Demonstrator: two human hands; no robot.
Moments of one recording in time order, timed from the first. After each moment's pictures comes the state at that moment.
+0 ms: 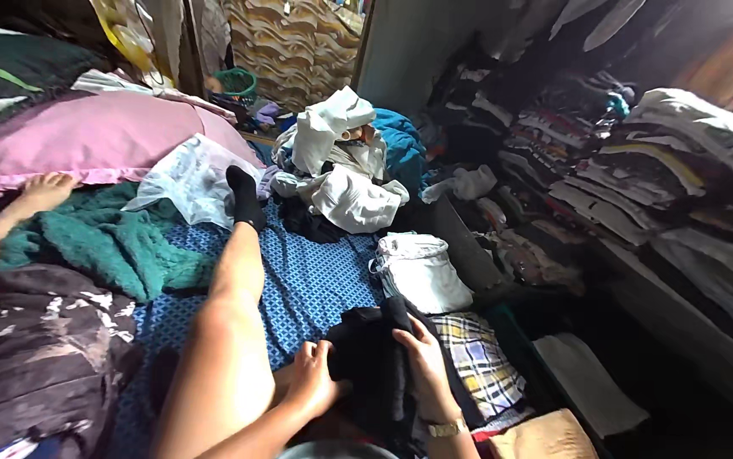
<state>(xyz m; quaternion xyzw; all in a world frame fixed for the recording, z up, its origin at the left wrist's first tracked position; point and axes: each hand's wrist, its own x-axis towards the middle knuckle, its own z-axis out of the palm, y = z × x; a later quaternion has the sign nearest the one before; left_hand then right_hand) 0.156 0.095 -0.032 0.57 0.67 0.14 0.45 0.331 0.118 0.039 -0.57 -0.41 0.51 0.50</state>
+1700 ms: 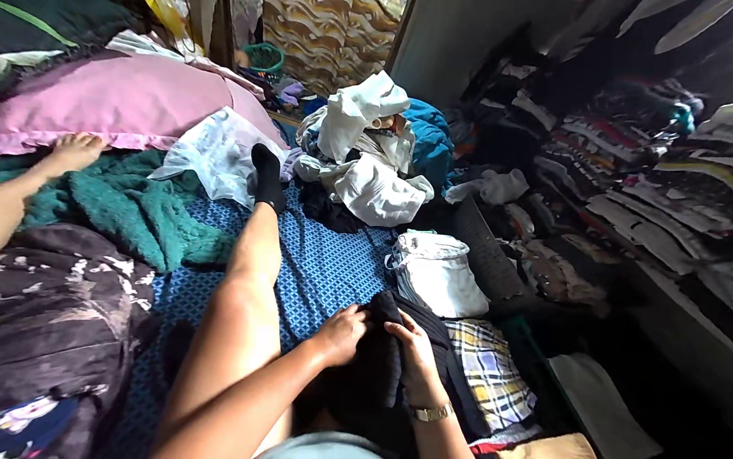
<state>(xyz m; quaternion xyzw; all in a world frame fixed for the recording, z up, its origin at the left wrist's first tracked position) 0.148 0.158 -0.031 0.83 0.44 0.12 0.32 0.306 0.140 0.014 -0.54 -0.40 0.58 0.46</state>
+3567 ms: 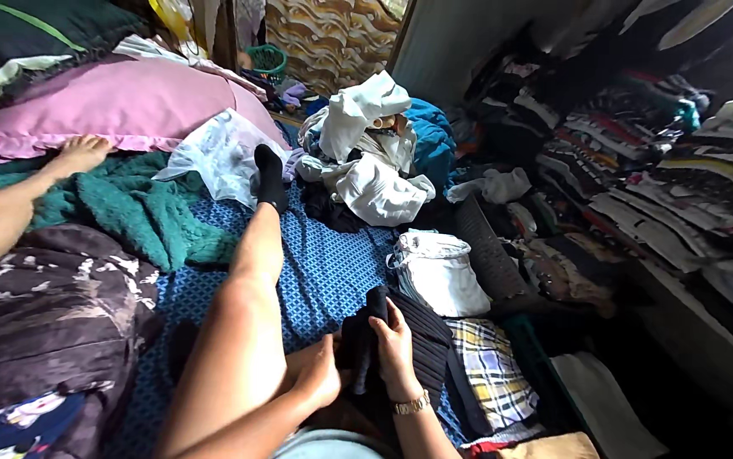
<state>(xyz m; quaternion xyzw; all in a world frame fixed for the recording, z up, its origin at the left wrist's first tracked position) 0.150 0.088 -0.026 0.54 0.65 0.12 0.53 0.278 0.142 -0.009 -0.58 -0.46 0.50 0.46</state>
